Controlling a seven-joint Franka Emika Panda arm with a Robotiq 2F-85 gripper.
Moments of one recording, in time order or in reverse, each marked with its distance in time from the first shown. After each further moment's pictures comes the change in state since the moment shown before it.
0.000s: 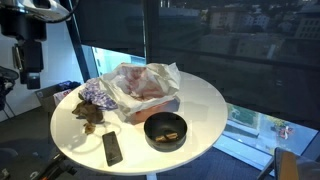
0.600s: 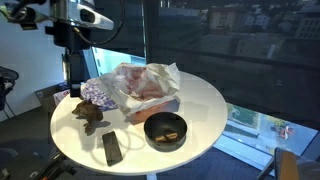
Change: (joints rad) arm -0.170 0.073 -0.149 -0.042 -0.025 0.188 0.004
